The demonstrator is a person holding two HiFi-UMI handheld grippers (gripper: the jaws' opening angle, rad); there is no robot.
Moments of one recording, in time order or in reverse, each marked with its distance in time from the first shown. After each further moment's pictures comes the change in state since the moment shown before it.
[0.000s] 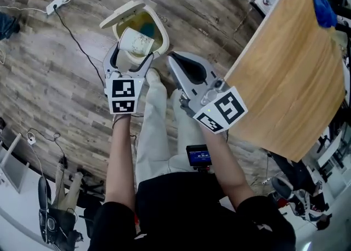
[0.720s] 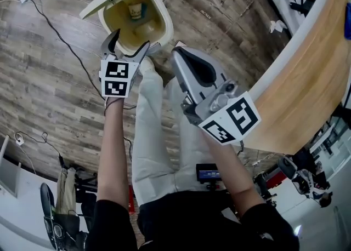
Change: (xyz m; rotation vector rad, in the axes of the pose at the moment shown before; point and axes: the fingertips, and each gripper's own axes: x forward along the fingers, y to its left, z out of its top) left arm 0.130 0.027 -0.164 -0.080 0.142 -0.151; right arm 0.046 -0.062 -0.120 0.115 0.155 -0.135
